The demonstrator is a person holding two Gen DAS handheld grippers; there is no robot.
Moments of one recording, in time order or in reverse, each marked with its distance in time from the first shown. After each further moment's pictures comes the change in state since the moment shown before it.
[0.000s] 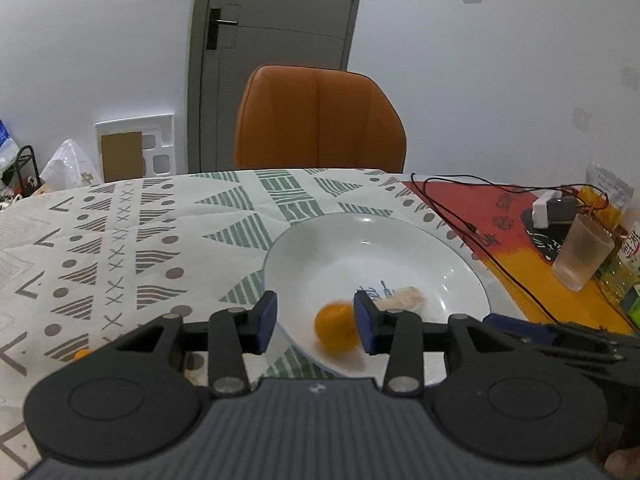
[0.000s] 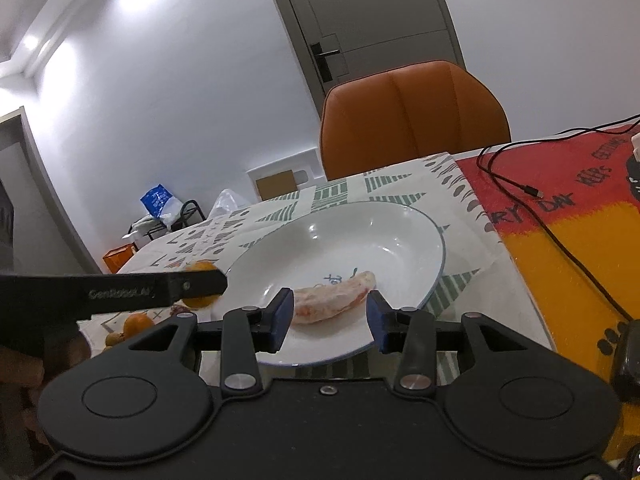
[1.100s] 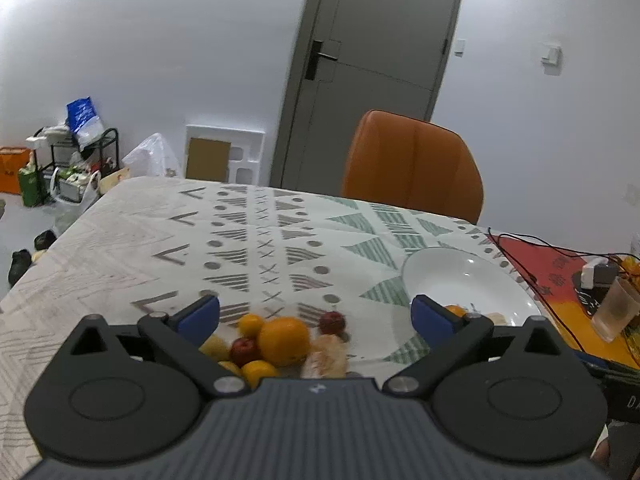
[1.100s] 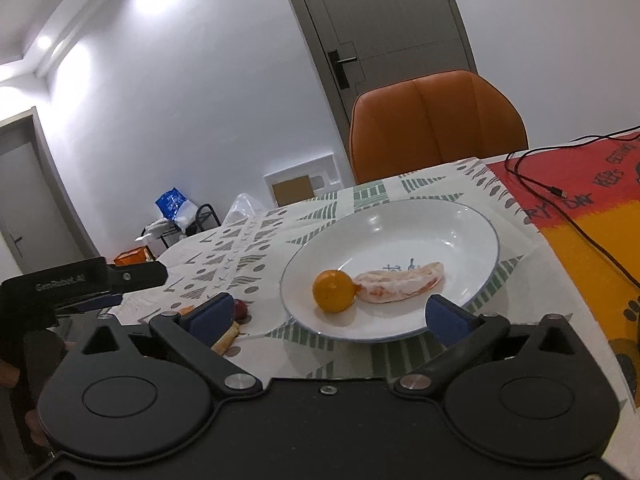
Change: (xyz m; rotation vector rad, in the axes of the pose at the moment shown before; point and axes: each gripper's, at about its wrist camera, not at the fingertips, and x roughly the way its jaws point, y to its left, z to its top) left arm -0.083 0.083 -0.029 -0.190 -0.113 0.169; right arm -0.017 0.055 -0.013 -0.015 -0.027 0.018
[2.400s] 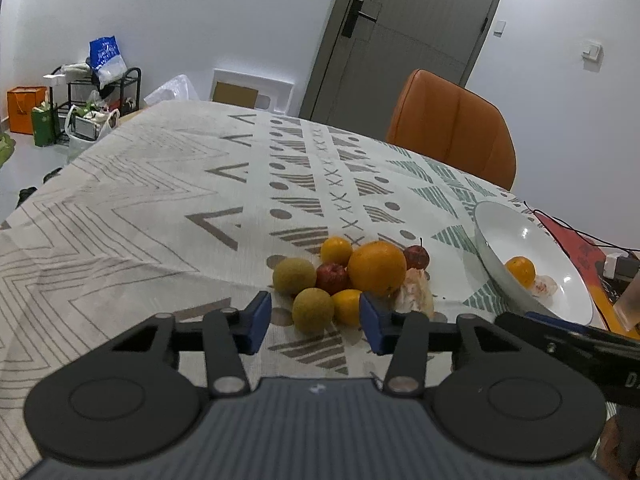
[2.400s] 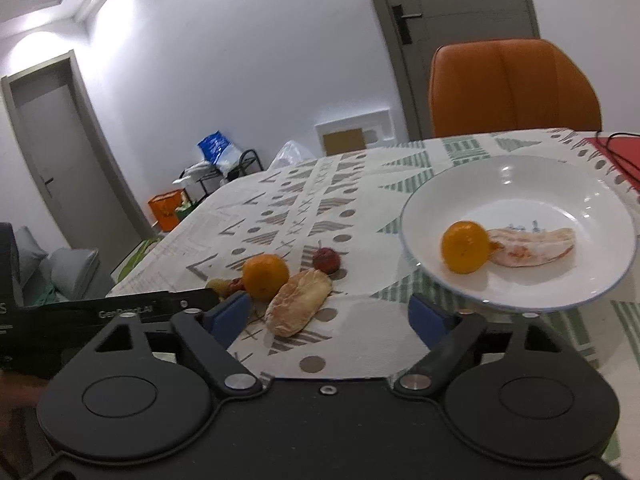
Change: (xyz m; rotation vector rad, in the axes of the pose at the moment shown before) left arm 0.023 0.067 -0.039 -0.096 0.125 0.012; right arm 0.054 0.075 -0.022 -0.106 0.155 0.123
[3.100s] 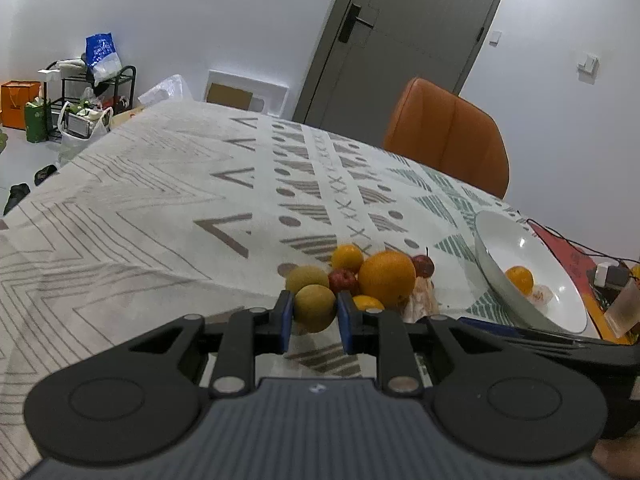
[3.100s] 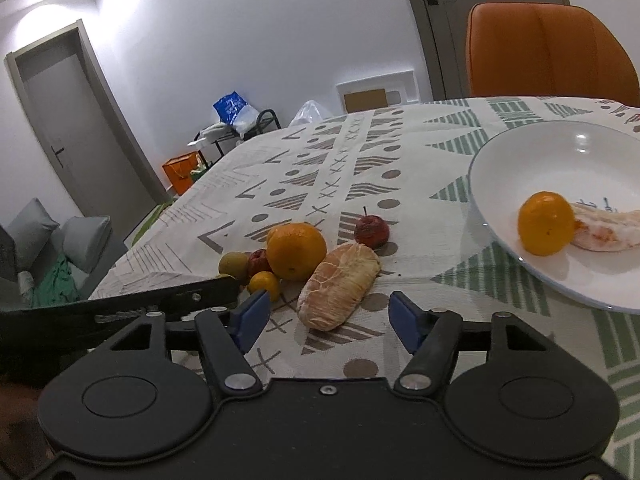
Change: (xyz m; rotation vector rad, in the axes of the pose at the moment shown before) left arm -0.004 0.018 0.006 -0.024 -0.020 -0.038; right arm 0.052 0.021 0.001 -0.012 0.125 0.028
